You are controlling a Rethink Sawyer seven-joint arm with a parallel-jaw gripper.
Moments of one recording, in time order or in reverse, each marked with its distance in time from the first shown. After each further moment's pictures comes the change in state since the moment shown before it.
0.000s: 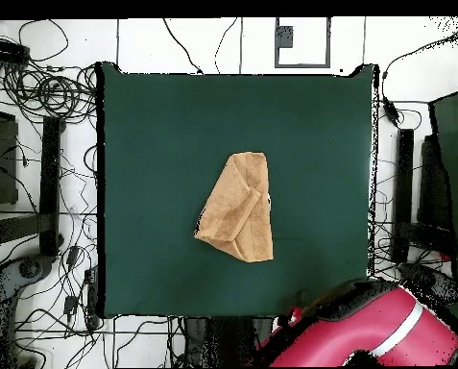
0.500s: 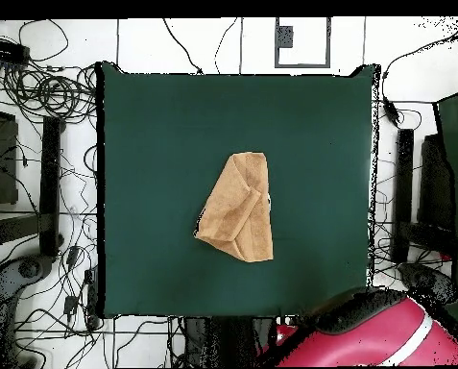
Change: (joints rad) arm 0.022 -0.103 -0.002 -0.013 -0.337 0.283 0.000
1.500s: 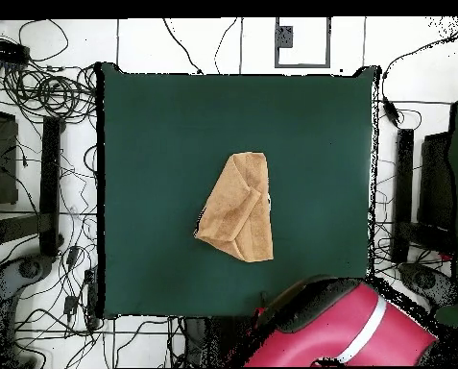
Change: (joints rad) arm 0.125 -0.007 0.097 0.052 0.176 -0.024 0.000
